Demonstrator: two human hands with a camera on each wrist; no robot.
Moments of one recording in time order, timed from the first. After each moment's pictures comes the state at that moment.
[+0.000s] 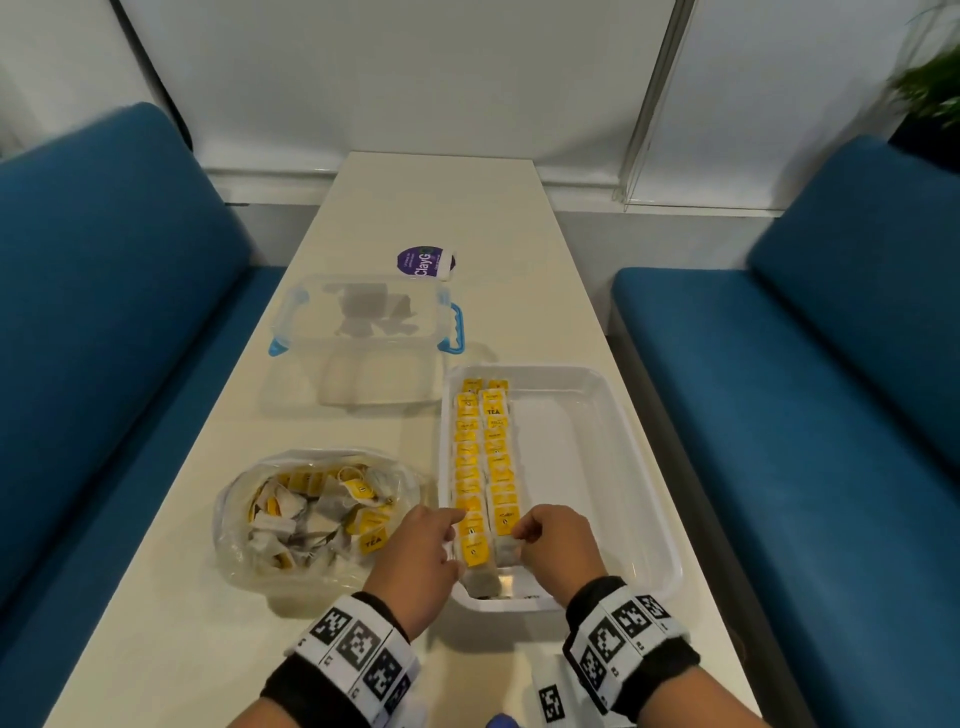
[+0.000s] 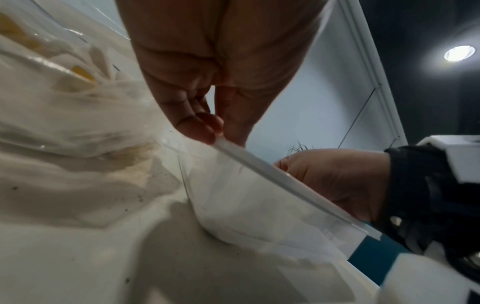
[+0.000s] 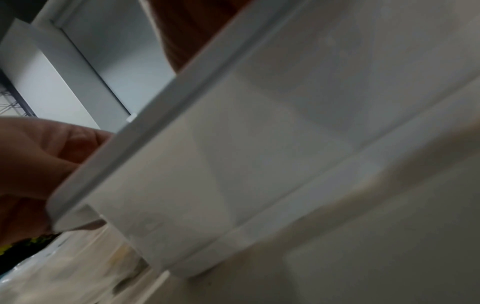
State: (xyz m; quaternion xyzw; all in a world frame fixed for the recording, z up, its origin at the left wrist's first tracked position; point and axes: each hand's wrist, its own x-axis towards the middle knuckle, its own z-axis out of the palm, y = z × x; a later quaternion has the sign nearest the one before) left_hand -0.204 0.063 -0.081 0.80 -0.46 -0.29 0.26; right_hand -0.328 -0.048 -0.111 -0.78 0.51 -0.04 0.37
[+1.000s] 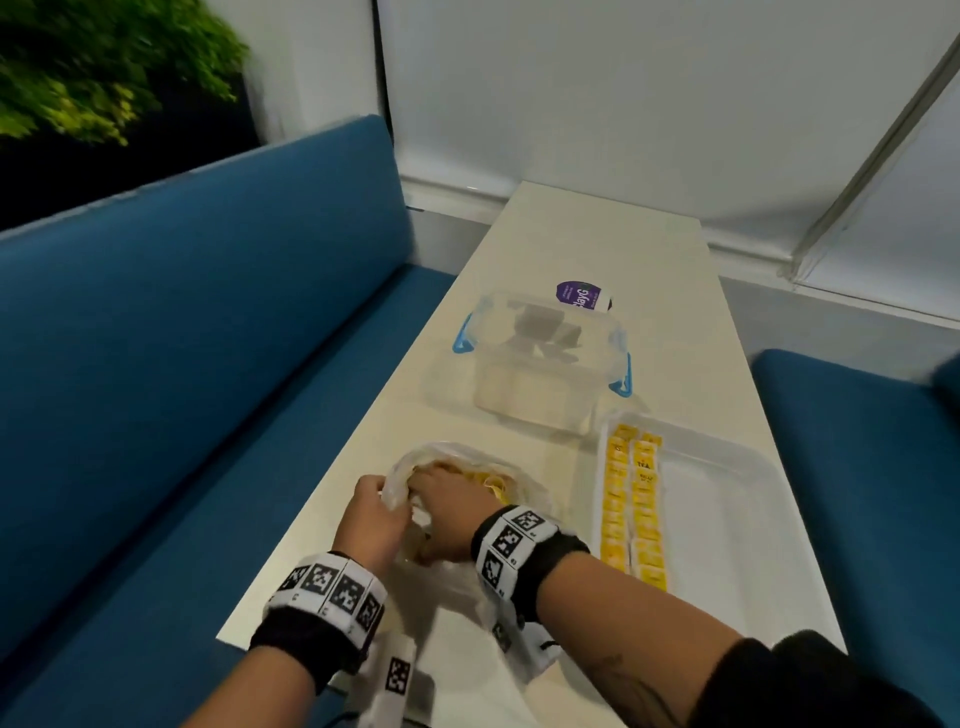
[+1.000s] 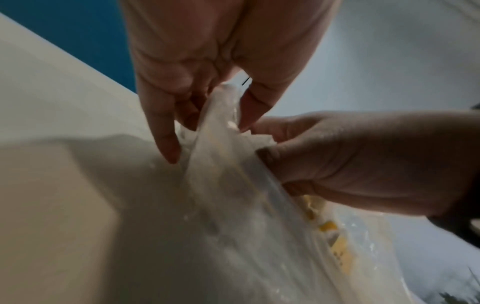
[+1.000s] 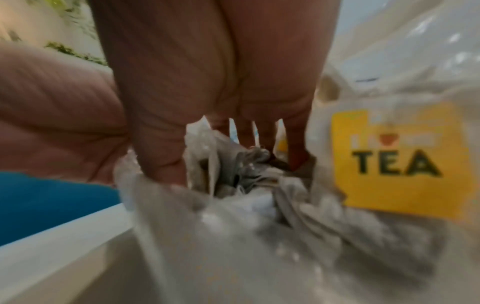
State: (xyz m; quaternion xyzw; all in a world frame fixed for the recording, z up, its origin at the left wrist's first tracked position) left_hand -0.071 0.154 -0.092 0.84 -0.06 -0.27 0.47; right_hand -0.118 0.056 -0.072 -0.97 0.10 0.16 0.17
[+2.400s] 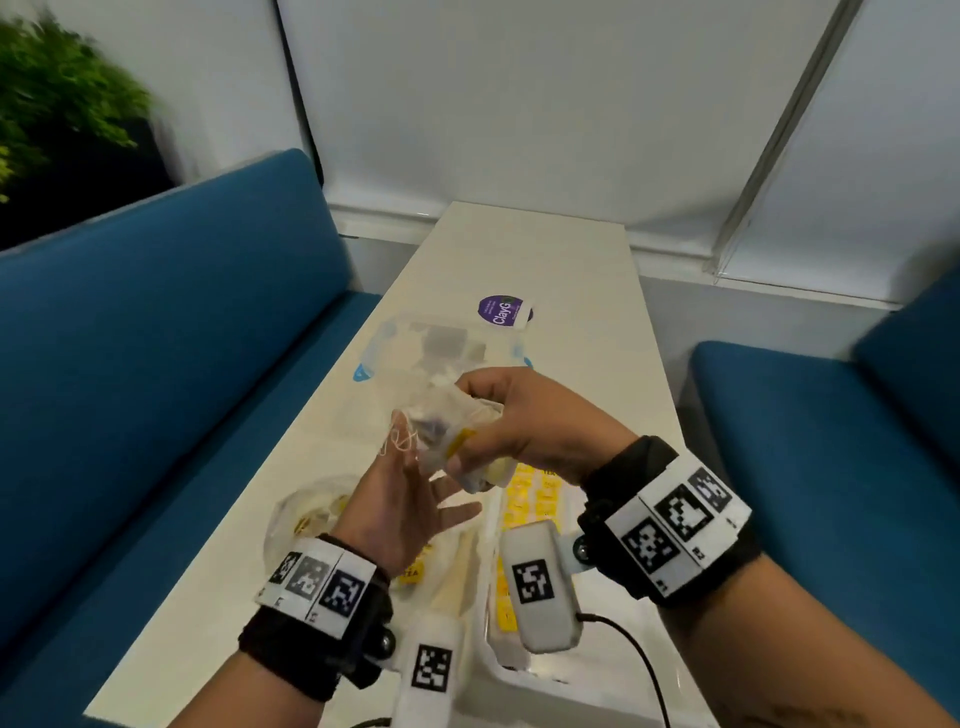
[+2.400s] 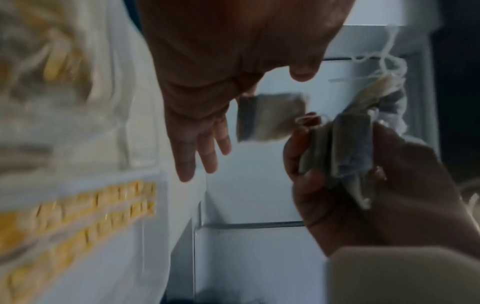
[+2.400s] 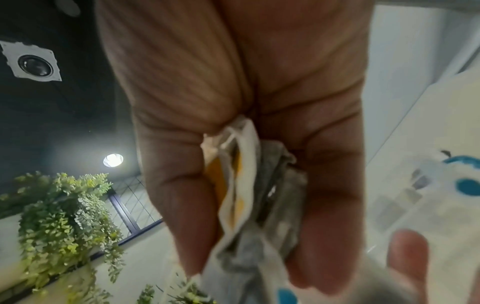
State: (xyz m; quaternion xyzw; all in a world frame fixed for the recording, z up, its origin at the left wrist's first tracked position) left_hand -0.151 0.052 0.001 0.47 -0.10 -0.46 0.74; right_hand -0.234 -0.059 0.094 -0.82 0.13 -0.02 0.55
